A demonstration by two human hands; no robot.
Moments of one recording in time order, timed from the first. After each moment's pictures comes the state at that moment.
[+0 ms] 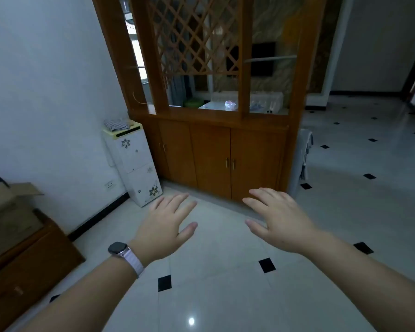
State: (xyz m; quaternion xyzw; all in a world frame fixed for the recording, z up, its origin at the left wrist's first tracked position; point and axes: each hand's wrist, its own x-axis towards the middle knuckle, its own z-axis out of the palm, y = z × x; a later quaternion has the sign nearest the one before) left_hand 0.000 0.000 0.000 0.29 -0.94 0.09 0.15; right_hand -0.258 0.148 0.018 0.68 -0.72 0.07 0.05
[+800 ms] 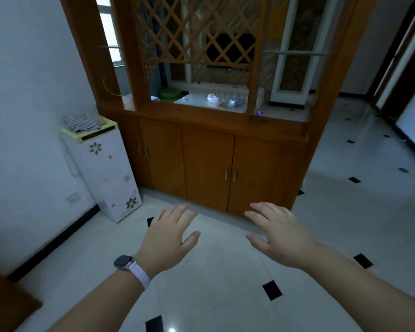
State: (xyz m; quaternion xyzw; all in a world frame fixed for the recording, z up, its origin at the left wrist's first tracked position) left_hand -0.037 -0.329 -0.066 0.27 -0.94 -0.01 0.20; right_hand -0.264 -0.153 -0.015 0.63 -0.78 0.04 0.00
